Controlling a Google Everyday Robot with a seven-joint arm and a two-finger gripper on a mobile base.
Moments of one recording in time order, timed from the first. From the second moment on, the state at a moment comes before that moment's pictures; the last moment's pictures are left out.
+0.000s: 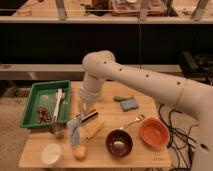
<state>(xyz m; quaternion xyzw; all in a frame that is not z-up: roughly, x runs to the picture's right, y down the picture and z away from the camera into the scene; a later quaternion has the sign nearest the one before) -0.078 0.084 0.648 -0.26 -0.34 -0.44 0.79</state>
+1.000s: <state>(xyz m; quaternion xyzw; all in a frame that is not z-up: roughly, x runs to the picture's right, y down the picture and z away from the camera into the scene) 0.095 0.051 0.651 -0.24 -0.09 -0.32 0.91</state>
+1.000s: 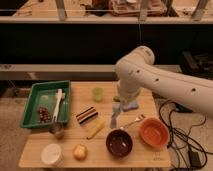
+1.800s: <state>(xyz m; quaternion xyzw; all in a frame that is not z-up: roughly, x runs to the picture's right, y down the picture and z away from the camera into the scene) 0.116 0.005 0.735 -0.16 -0.02 -0.23 0.96</state>
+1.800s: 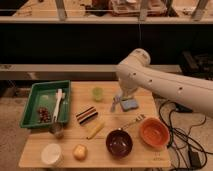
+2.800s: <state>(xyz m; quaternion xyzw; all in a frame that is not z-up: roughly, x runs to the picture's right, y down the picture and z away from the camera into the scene) 0.108 0.056 0.812 -0.12 0.01 -0.23 0.97</state>
